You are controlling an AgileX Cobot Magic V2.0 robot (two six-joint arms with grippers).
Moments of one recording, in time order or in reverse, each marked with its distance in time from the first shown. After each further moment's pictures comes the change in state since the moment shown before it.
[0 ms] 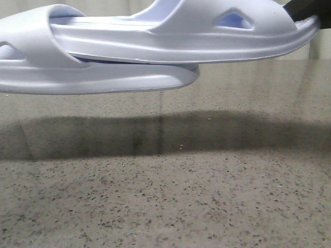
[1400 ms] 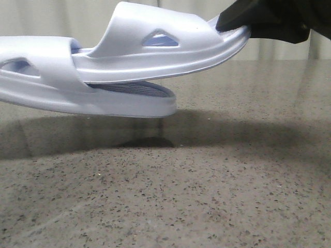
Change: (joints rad) left arm 0.004 0.000 0.000 0.001 0.049 0.002; right arm 0.195 0.167 0.000 0.032 -0.247 -0.002
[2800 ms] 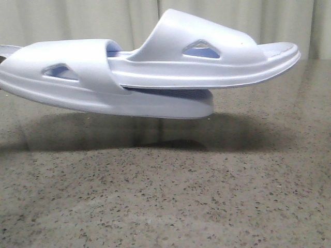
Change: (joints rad) left arm -0.003 0.276 -0.087 -0.092 0.113 0.230; right arm -0.254 -0.553 0.000 -0.298 0.156 -0.002
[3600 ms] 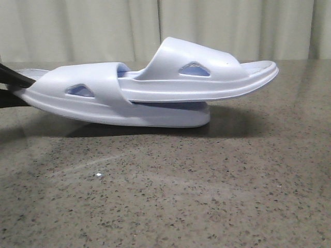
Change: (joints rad) left arm 0.000 0.271 -0.105 -0.019 0.007 0.097; right arm 0.000 0.000 0.000 0.000 0.049 0.000
